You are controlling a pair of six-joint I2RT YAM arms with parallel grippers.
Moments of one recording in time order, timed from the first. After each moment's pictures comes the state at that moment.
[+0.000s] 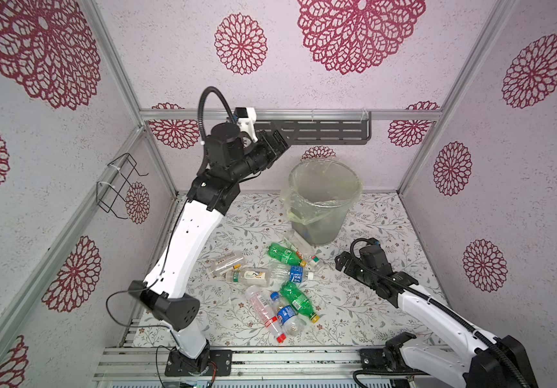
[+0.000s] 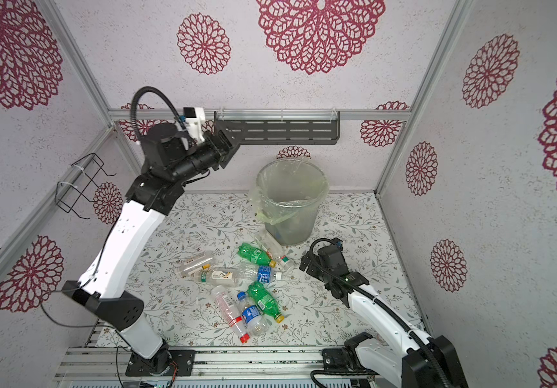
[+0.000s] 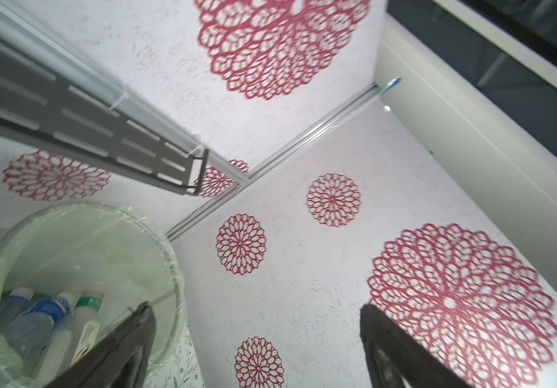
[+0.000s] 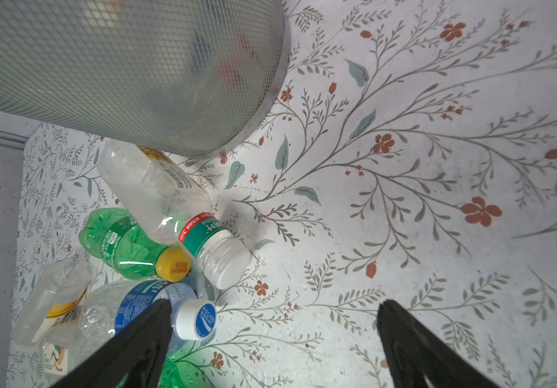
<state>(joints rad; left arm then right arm) -0.45 1.67 2.13 -0.35 0.32 -0.97 0.45 1.05 0.59 -0.33 0.07 0.83</state>
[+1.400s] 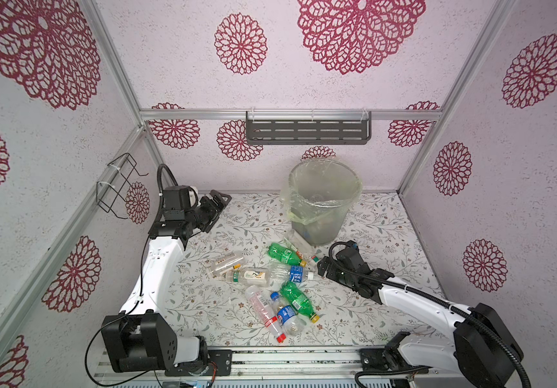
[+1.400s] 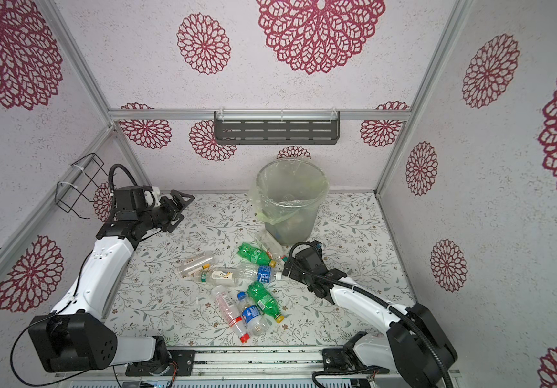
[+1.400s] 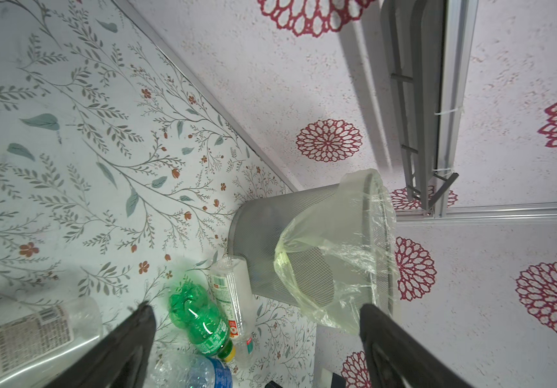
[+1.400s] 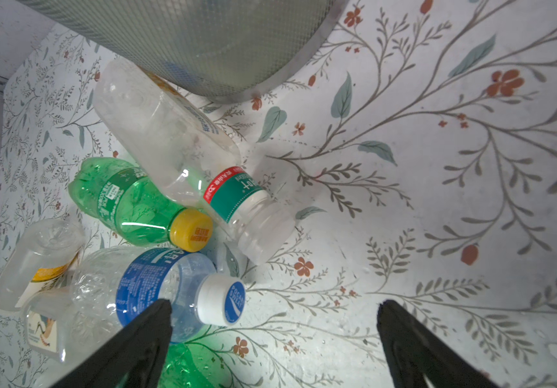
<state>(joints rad) 0.05 1.37 1.25 -0.45 0.50 -0.85 0.67 1.24 0.65 -0.25 0.14 0.92</state>
